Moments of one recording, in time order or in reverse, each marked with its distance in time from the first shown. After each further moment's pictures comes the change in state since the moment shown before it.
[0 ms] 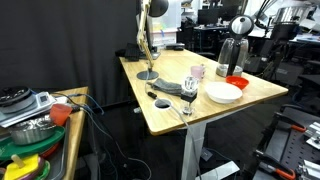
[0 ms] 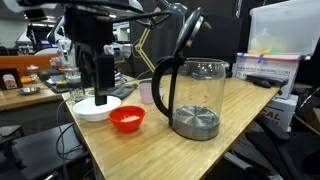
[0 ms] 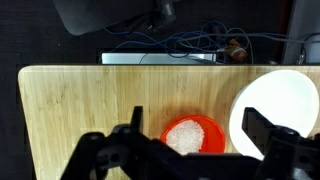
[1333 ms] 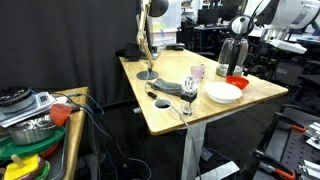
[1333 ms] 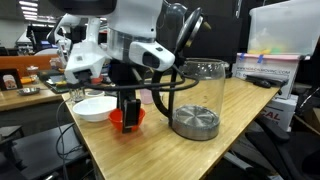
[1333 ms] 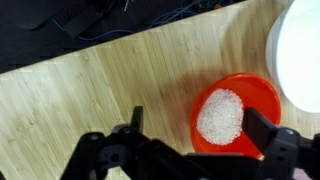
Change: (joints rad) arm -0.002 0.427 0.001 0.169 0.441 0.161 -0.094
